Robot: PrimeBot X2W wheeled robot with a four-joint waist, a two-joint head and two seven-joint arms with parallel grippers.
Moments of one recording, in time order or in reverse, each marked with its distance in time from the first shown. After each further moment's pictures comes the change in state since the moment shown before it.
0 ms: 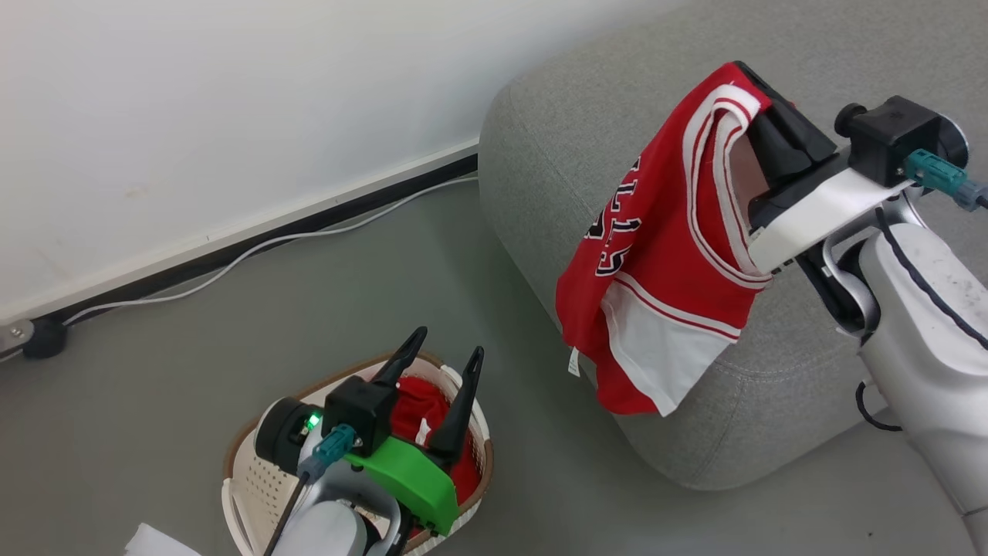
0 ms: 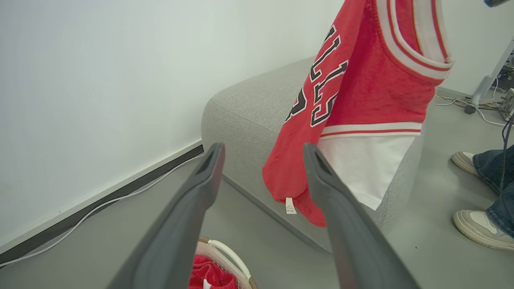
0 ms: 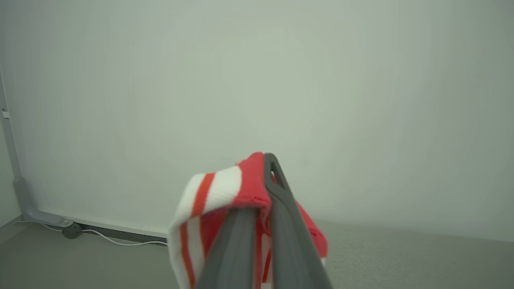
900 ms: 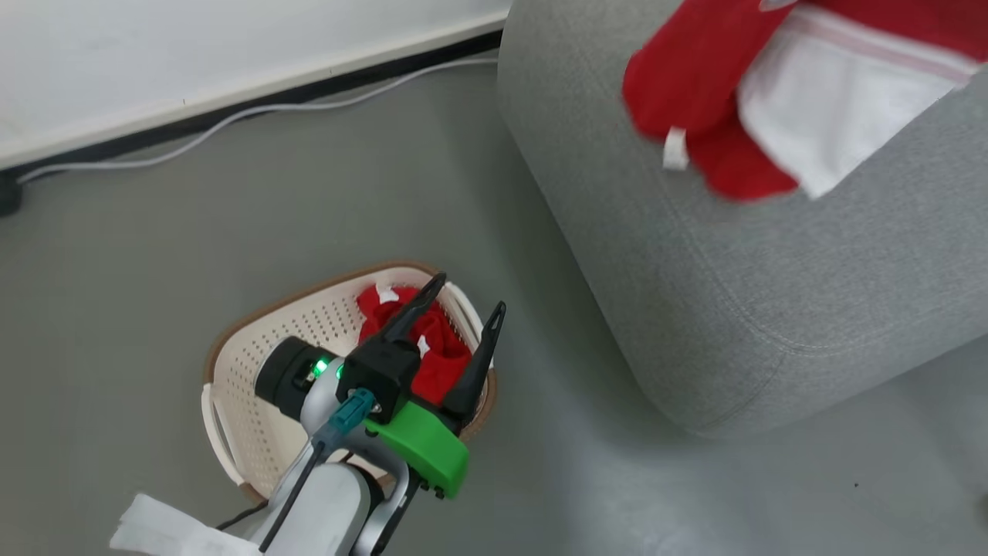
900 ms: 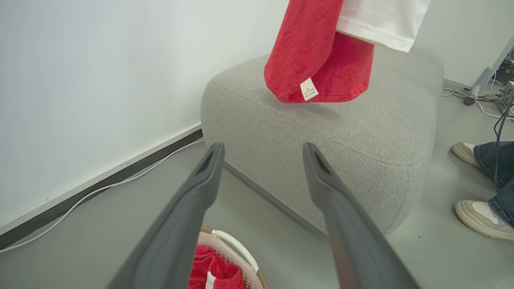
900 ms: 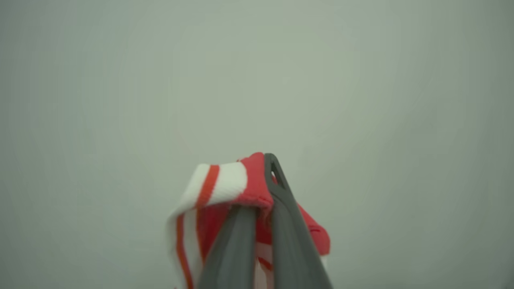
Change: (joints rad) left arm -0.081 0.032 -0.039 -0.127 0.081 -0.001 0.079; right arm -0.444 -0.163 -0.253 -0.020 0.075 -0.040 0.178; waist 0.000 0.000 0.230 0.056
